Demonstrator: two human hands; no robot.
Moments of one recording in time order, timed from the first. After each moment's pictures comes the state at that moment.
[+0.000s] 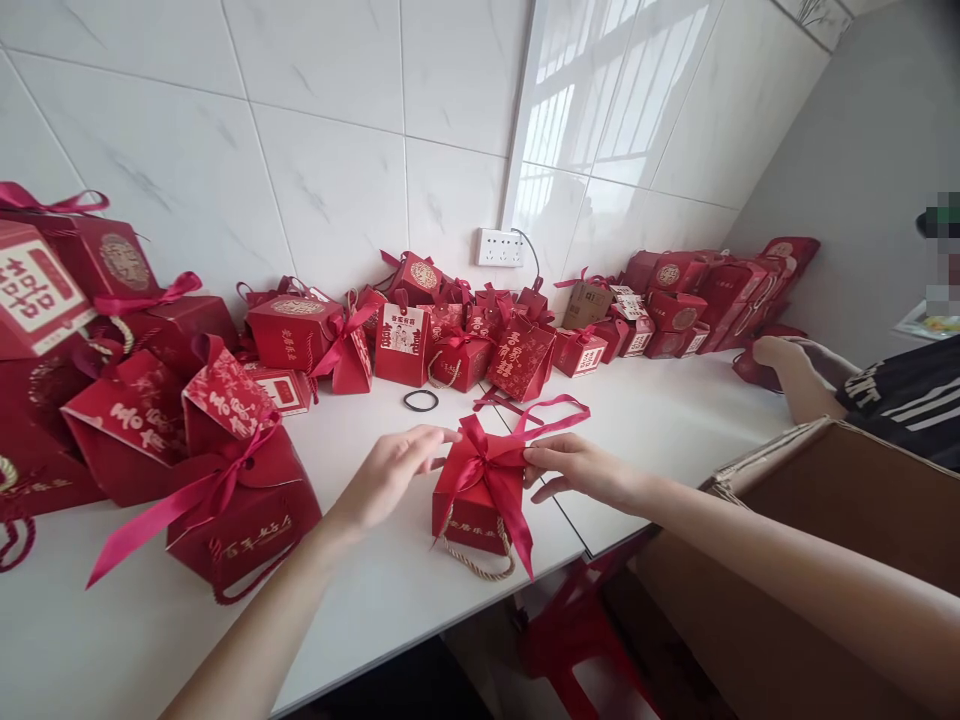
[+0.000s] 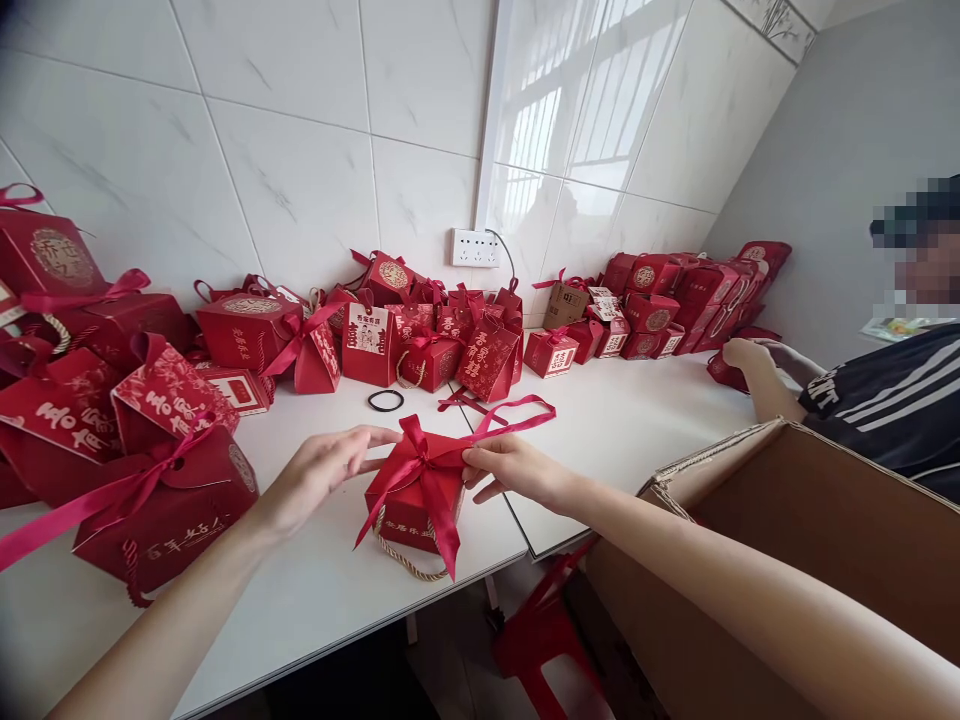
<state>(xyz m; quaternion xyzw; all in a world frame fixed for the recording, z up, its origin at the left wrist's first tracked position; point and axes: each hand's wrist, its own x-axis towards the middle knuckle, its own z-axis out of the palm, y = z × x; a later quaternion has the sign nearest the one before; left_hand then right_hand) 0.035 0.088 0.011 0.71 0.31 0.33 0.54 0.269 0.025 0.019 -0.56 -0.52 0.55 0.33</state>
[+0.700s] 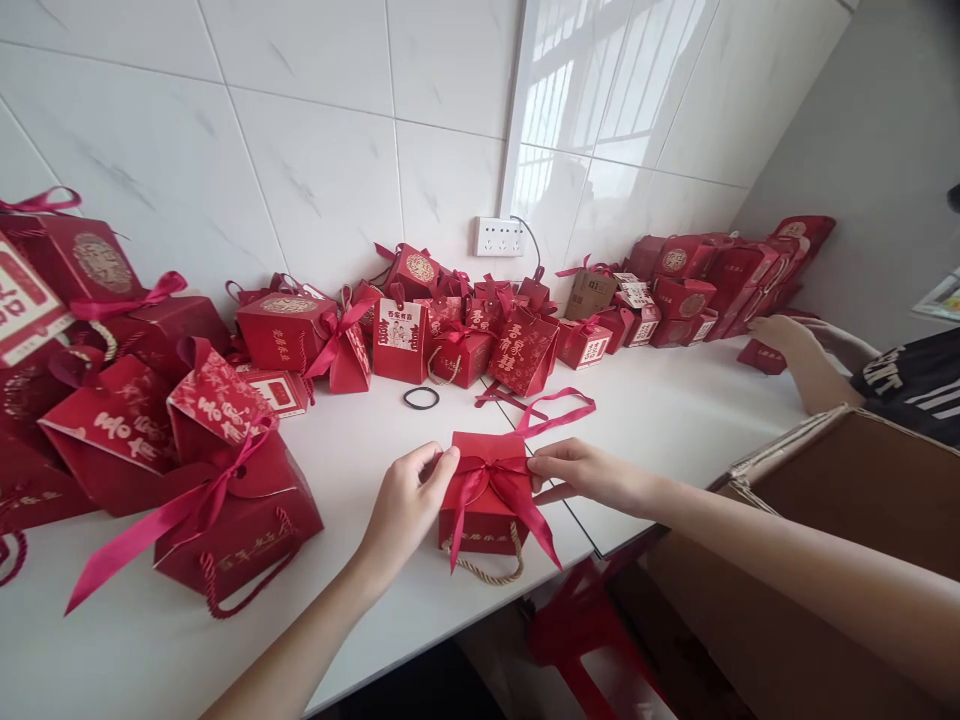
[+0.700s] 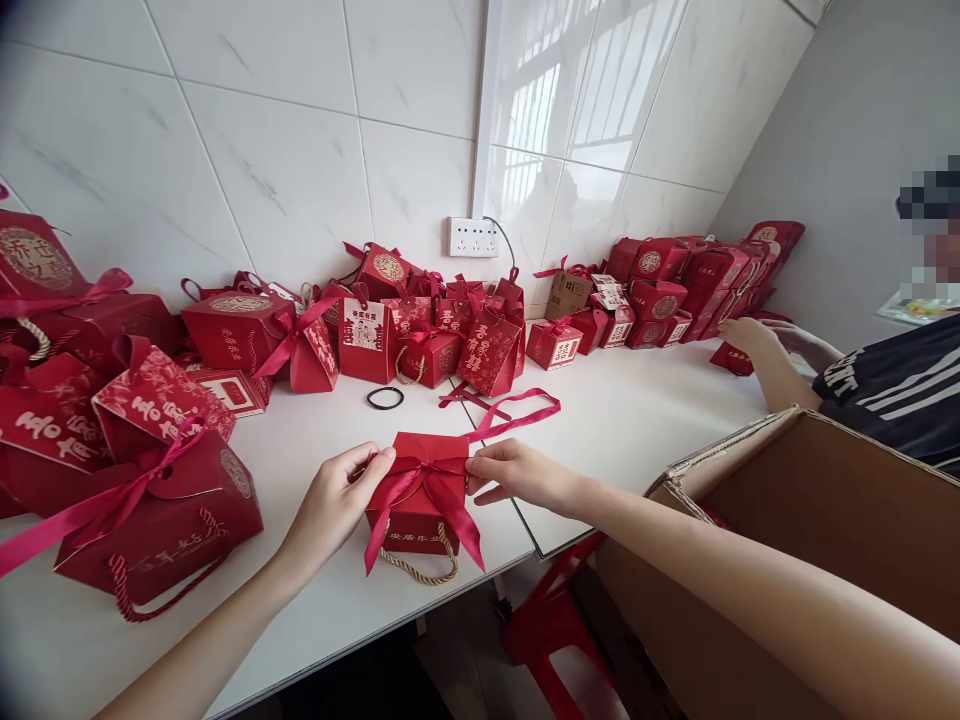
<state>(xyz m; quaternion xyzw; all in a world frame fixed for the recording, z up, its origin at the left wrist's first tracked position) 0.058 0.072 -0.016 0.72 0.44 0.35 0.41 0.272 0.025 0.014 -0.54 -0.53 0.58 0.30</state>
